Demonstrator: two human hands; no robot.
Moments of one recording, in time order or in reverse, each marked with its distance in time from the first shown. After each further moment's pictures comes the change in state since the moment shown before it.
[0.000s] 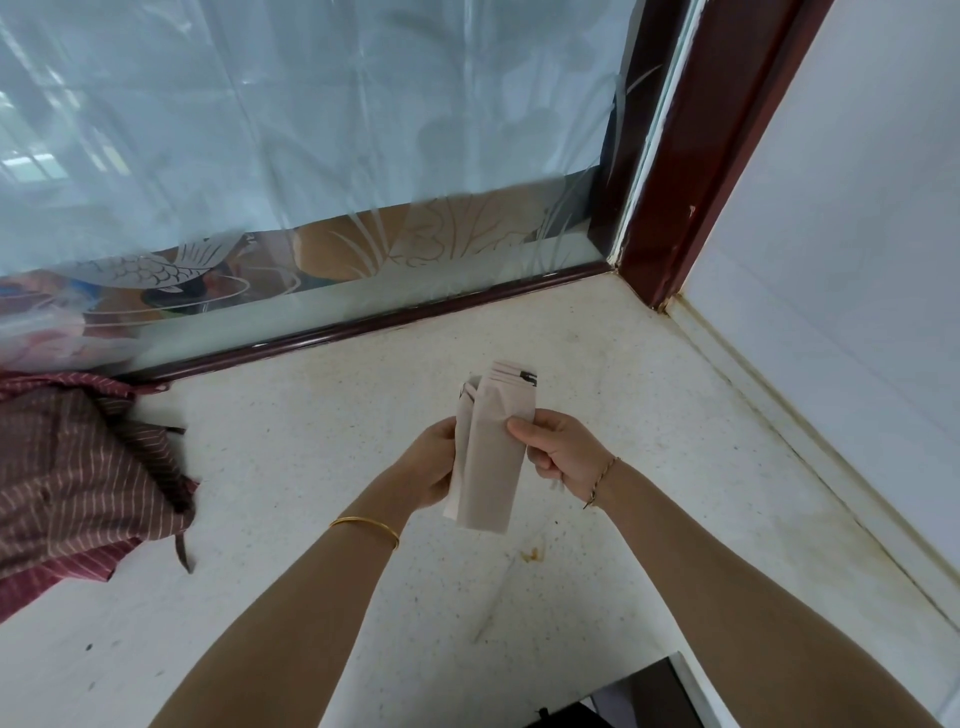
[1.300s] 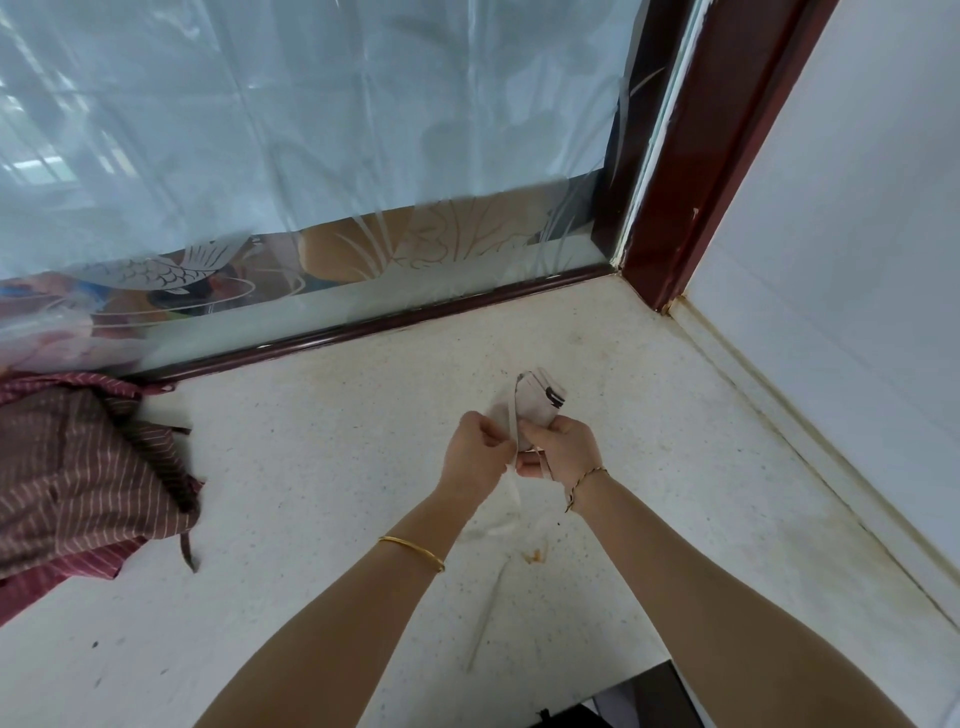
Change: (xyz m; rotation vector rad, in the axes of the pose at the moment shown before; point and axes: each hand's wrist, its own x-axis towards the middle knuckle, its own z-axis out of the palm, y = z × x) left_hand 0.003 -0.005 0.047 0.466 0.420 0.187; right_hand 0.002 0.004 0.015 0.055 0.374 0.059
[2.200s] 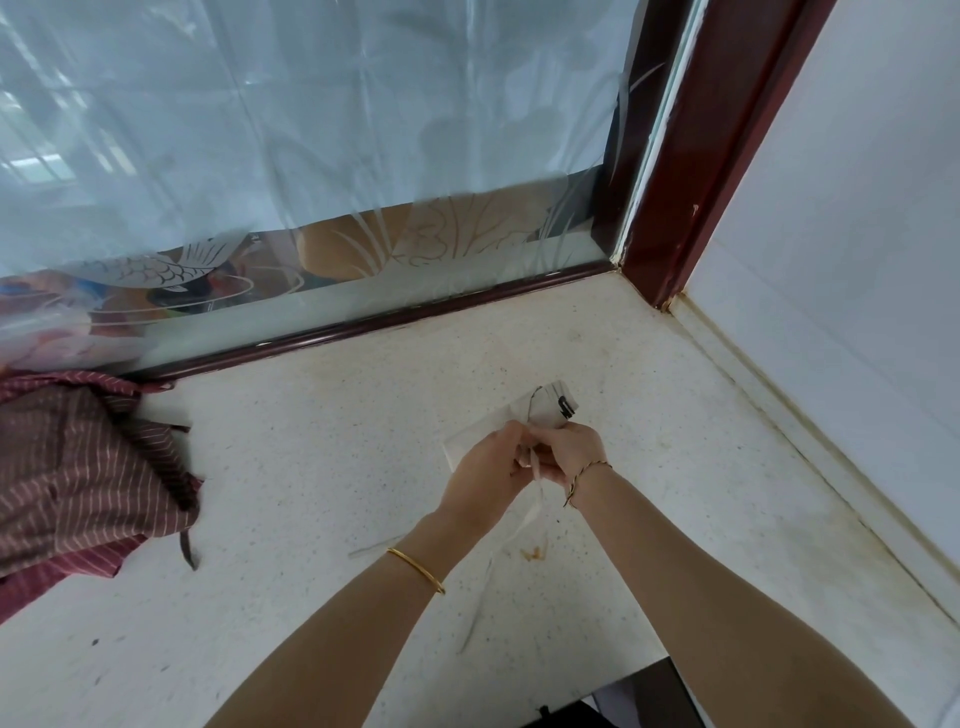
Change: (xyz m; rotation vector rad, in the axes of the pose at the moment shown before) left_hand -0.012 -0.018 0.008 0.404 -0.092 0.500; right_hand 0.002 -0.002 -0.004 0.077 0.104 0.206
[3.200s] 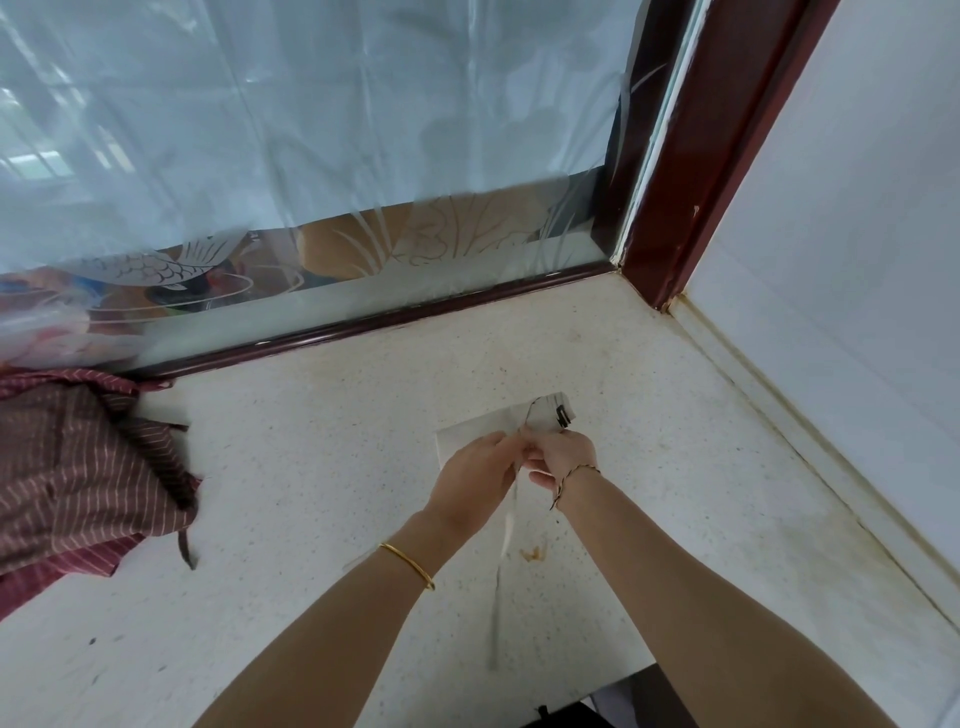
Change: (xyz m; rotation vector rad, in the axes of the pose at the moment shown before) left_hand -0.001 -0.015 -0.005 0.216 0.053 0.222; right_hand 0.008 0.011 0.007 -0.070 0.074 0.009
